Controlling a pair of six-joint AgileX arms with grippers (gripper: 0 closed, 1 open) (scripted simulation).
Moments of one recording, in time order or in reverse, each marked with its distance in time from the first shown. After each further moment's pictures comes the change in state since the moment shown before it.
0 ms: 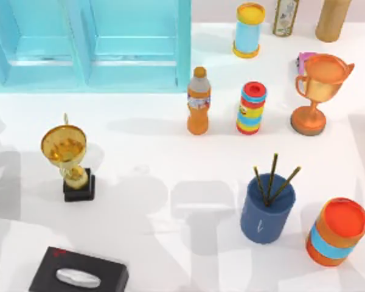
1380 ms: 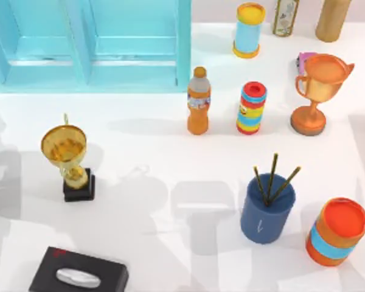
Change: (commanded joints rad) left arm -0.013 0.000 0.014 -0.015 0.001 -0.013; right arm 0.000 0.000 0.000 0.000 0.000 0.000
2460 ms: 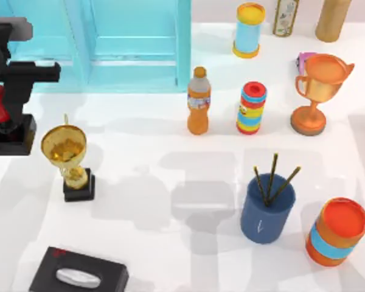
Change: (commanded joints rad) left arm -0.404 -0.123 0.389 -0.510 -0.001 -0.406; right arm 0.000 0.000 0.000 0.000 0.000 0.000
